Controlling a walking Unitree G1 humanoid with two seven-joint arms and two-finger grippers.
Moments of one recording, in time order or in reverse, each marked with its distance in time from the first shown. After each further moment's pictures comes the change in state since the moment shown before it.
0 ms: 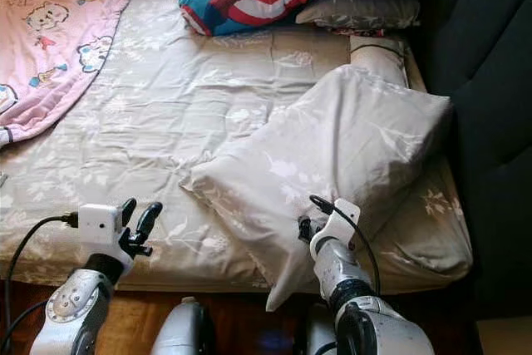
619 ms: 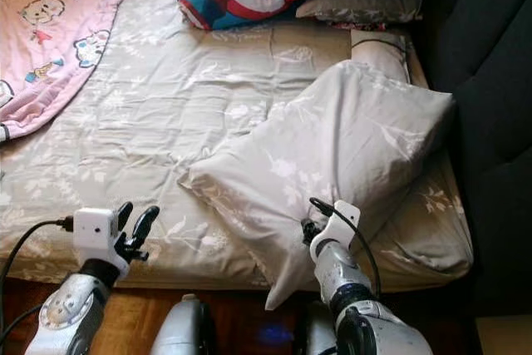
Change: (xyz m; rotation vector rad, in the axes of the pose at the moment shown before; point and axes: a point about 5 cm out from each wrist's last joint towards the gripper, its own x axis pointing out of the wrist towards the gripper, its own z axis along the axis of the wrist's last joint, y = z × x) left arm -0.010 0.002 0.002 0.011 0.016 0.006; right arm -0.001 -0.003 -0.006 -0.013 0.000 0.011
